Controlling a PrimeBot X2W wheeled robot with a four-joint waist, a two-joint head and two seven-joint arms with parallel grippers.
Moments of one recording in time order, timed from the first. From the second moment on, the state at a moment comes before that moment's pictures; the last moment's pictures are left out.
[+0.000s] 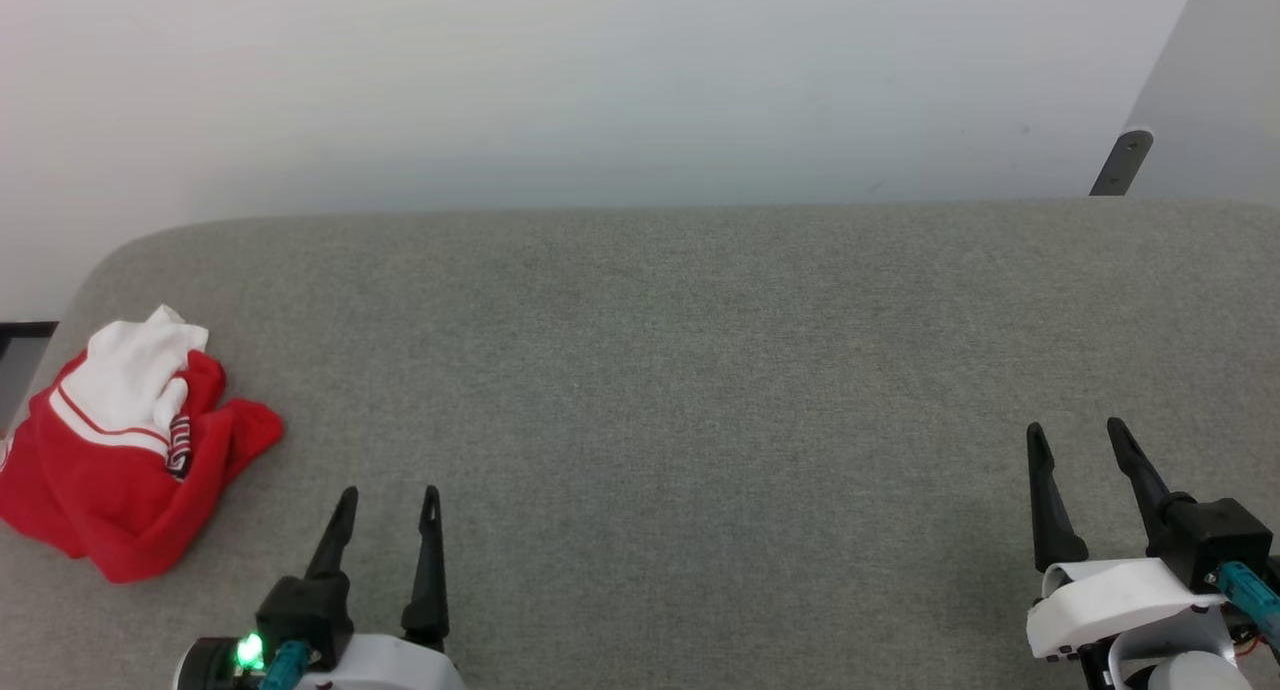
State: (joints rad) left arm -0.03 0.06 0.01 0.22 -0.07 -0.02 -0.26; right arm -0.16 -0.07 -0.08 0.30 0.05 0.13 -0.26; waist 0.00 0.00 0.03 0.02
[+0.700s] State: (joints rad) left arm -0.02 0.05 0.01 0.23 -0.08 -0.03 -0.26; right arm -0.13 -0.06 -0.03 0.28 0.10 0.13 -0.26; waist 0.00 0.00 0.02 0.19
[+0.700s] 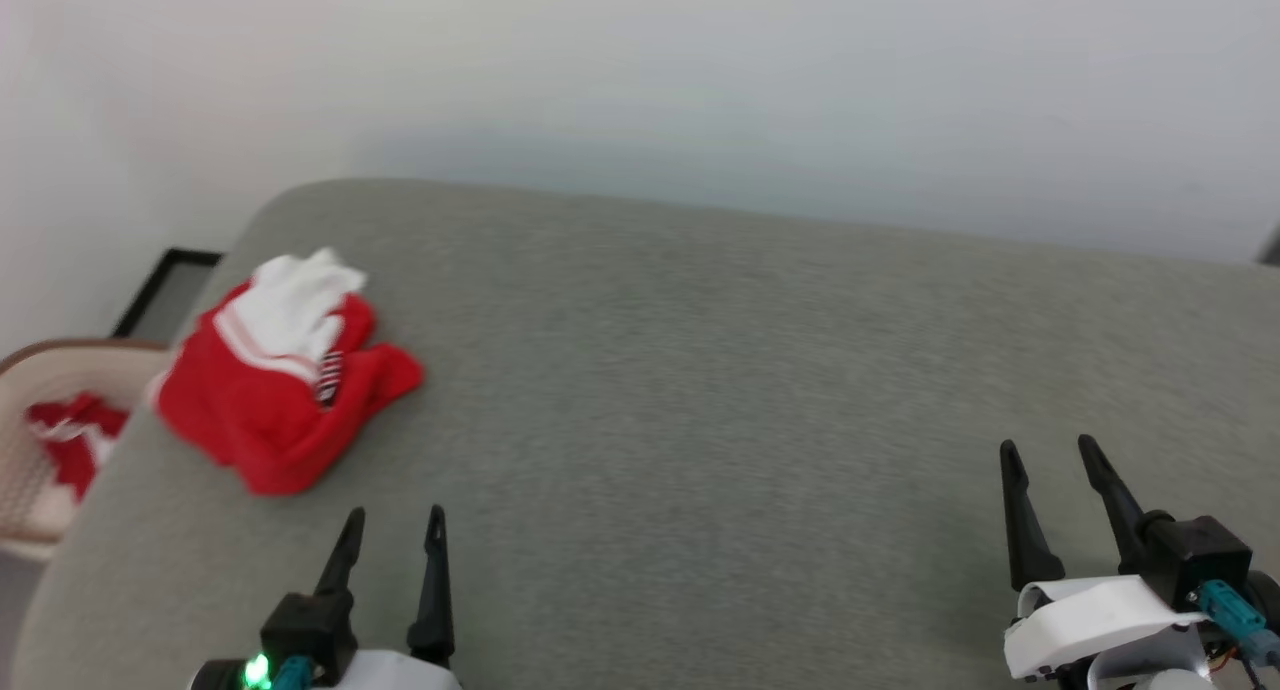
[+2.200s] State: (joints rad) left arm -0.51 0.27 0.01 0.51 -0.26 -0.12 -0.24; right arm -0.22 -0.12 0.13 0.26 0.18 0.13 -0.26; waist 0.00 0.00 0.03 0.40
